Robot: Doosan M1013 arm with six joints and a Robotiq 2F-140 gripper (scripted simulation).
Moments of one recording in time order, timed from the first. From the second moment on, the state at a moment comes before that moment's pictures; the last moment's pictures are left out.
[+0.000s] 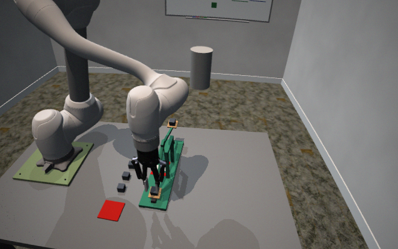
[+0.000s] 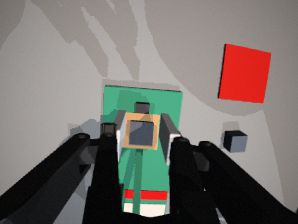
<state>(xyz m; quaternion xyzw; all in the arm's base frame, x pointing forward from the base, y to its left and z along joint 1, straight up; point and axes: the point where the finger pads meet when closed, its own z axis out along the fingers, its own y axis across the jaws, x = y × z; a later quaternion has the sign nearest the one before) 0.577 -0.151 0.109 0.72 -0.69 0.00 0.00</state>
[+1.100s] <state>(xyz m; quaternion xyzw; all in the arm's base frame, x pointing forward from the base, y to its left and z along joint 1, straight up) 0.577 -0.151 0.170 0.72 -0.69 0.00 0.00</state>
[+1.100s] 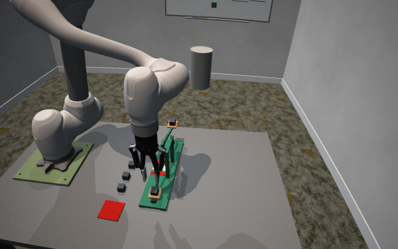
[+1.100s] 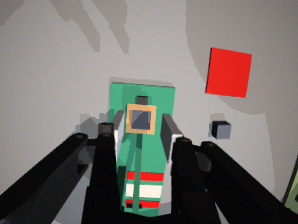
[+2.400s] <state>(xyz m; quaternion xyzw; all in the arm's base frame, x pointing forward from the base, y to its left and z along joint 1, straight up) 0.577 -0.151 0.202 0.72 -0.69 0.00 0.00</state>
